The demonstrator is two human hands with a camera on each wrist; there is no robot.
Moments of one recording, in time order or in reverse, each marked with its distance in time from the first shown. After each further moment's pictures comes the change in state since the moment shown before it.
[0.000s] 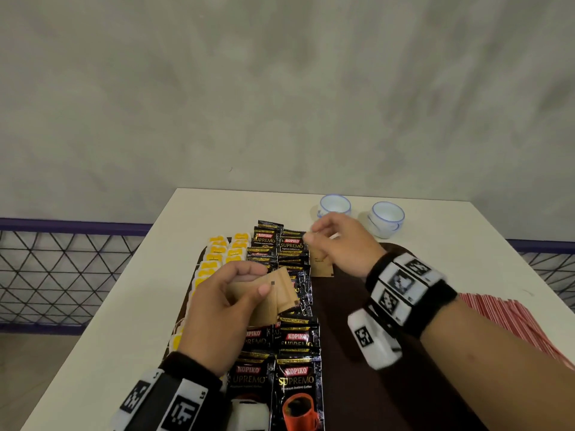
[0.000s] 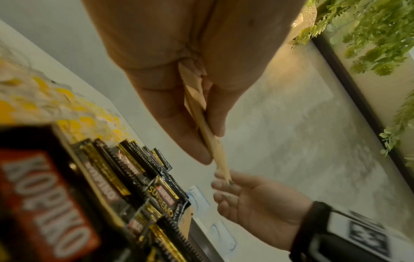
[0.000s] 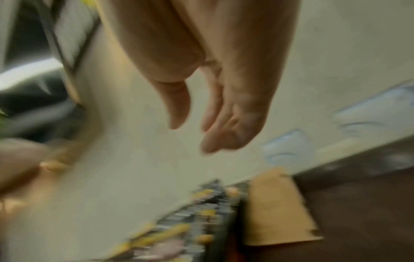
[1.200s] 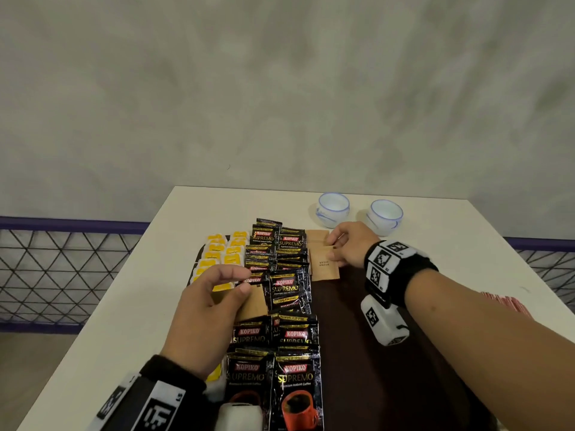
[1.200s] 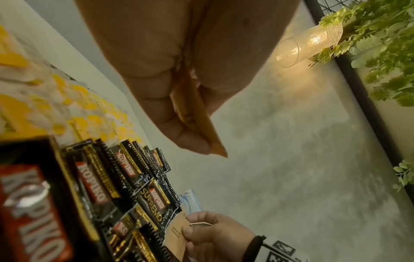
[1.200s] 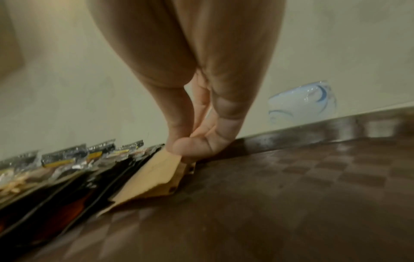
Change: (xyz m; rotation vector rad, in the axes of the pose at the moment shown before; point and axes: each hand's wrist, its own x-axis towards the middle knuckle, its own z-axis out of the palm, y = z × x) left_hand -0.001 0.000 -0.008 -0.099 0.008 -0.134; right_hand 0.039 0.043 -0.015 -0.193 0.007 0.217
